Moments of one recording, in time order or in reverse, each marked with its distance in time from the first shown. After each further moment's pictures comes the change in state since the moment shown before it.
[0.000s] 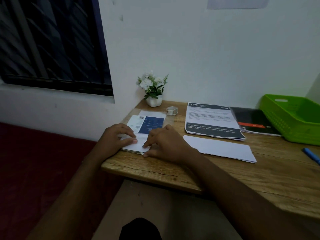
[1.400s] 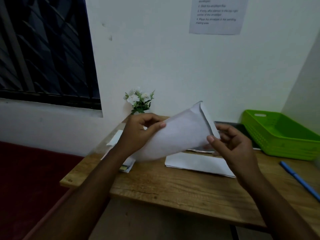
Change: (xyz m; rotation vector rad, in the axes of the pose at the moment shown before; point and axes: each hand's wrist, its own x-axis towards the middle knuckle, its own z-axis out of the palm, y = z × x) left_hand 0.055 0.142 0.048 -0.328 0.196 0.378; right_hand -0.144 0.047 -0.093 0.898 0.802 0.396
